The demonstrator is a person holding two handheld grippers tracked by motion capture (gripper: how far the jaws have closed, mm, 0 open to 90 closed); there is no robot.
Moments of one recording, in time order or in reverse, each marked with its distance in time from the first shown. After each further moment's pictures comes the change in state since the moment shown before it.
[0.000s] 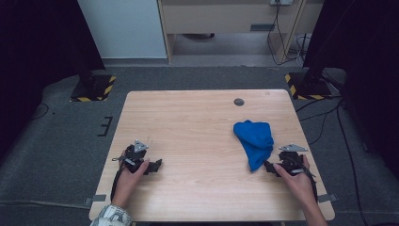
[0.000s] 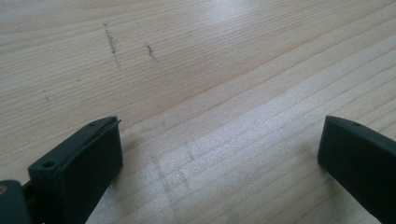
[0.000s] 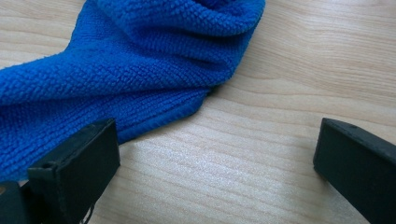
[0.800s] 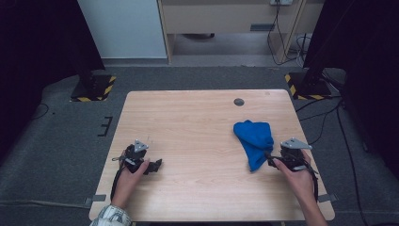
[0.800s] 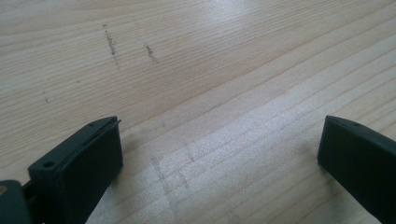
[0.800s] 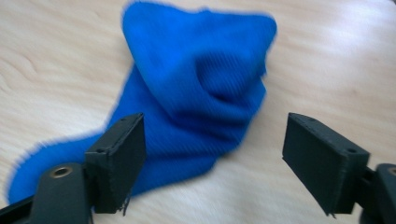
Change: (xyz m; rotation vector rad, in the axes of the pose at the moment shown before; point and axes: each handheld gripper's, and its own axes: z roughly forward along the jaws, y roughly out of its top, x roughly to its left) left arm 0.000 0.001 0.000 -0.001 -0.003 0.001; right arm 0.007 0.025 -0.025 -0.162 0.043 -0.087
